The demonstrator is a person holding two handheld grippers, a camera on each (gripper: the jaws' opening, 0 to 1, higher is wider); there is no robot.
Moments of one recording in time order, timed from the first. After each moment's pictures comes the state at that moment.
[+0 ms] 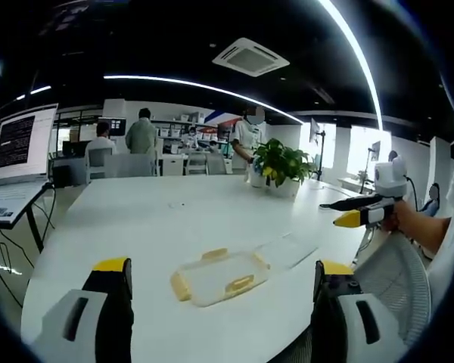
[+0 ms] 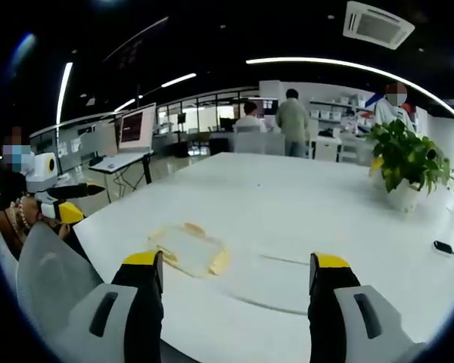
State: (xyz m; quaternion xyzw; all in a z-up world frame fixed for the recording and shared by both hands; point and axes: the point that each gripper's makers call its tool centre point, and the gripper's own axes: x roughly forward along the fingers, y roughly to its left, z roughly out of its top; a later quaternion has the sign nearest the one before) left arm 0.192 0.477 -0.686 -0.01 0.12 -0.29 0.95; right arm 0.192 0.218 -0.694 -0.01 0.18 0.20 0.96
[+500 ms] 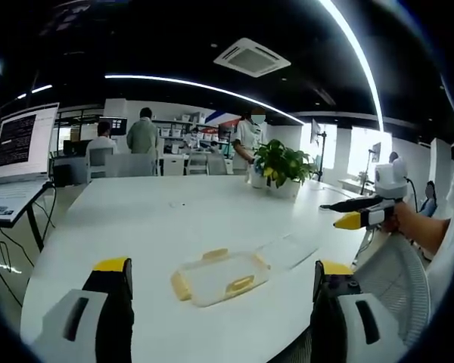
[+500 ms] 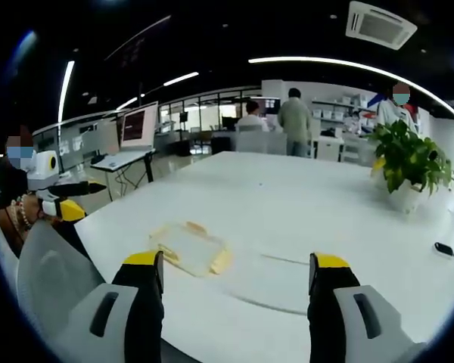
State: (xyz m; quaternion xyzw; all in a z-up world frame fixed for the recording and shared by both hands) left arm 0.194 0.477 -0.685 -0.01 0.12 -0.29 0.95; right arm 0.194 0.218 -0.695 -0.02 0.18 0.20 0.96
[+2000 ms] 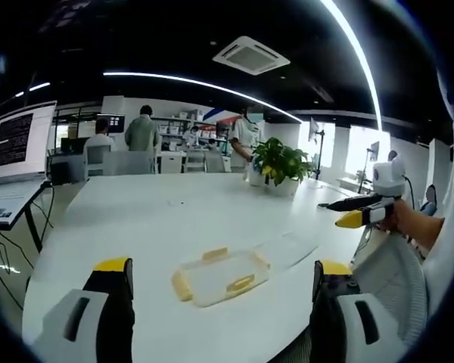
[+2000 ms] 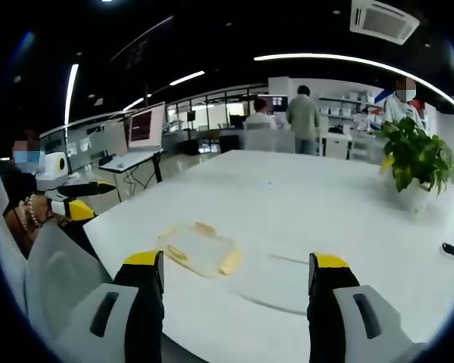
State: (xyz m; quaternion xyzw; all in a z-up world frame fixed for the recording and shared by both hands) left arm 0.199 0.480 -0.684 -0.01 0.13 -0.30 0.94; right arm 0.193 0.230 -0.690 -0.01 0.19 0.23 0.95
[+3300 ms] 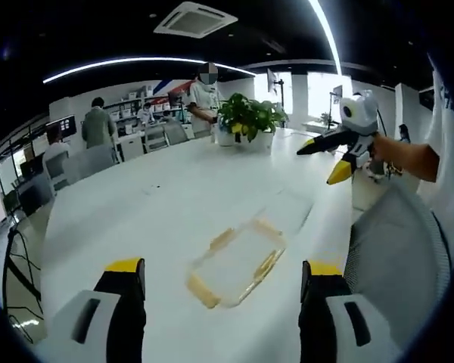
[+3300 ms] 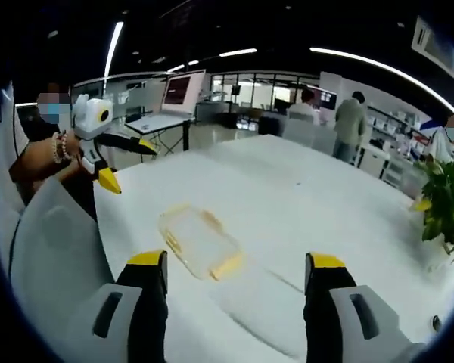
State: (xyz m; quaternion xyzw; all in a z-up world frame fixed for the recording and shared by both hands) left arm 0.256 0.471 -0.712 0.13 0.20 -0.41 0.88; right arm 0.239 0.253 -0.700 -0.14 0.22 0.34 0.90
